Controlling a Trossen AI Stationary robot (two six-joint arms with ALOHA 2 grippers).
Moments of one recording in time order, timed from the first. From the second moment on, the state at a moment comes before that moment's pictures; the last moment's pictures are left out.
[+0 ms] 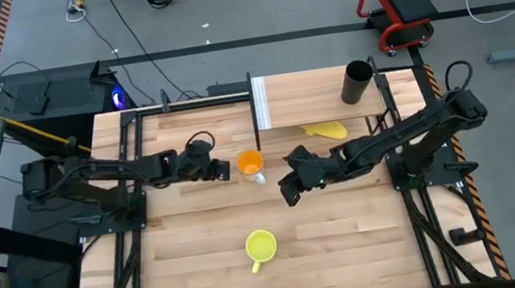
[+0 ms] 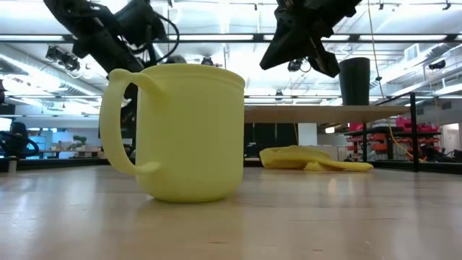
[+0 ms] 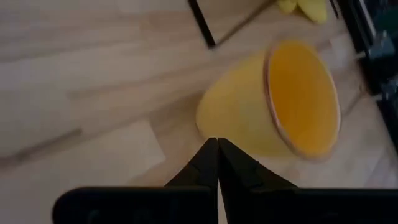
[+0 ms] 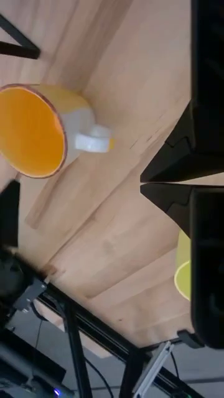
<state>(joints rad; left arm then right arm) 0.15 1.31 0.61 -0.05 -0.19 -1.03 0.20 1.48 1.04 -0.30 0.32 1.01</state>
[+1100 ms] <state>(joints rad) 0.29 1.59 0.83 0.07 0.02 -0.84 0.12 1.47 1.04 -0.51 0.32 1.02</state>
